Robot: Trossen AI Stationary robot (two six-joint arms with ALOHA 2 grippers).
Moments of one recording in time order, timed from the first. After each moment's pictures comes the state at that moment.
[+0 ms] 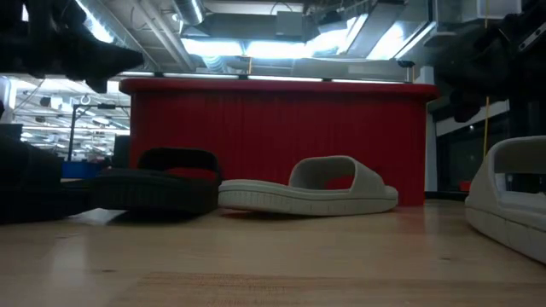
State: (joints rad) left arm -0.22 0.03 0.01 0.16 -0.46 -0.02; right arm -0.05 0.00 0.01 0.03 -0.05 0.31
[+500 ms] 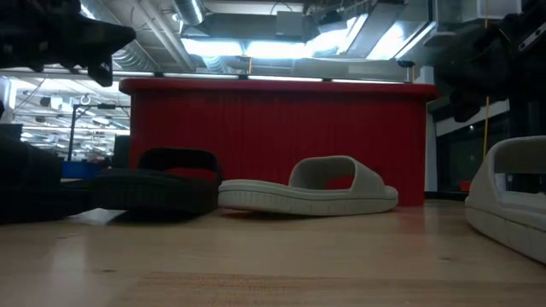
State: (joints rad) left arm -0.22 0.03 0.01 0.21 -0.30 -0.09; right arm -0.05 0.00 0.01 0.03 -0.05 0.31
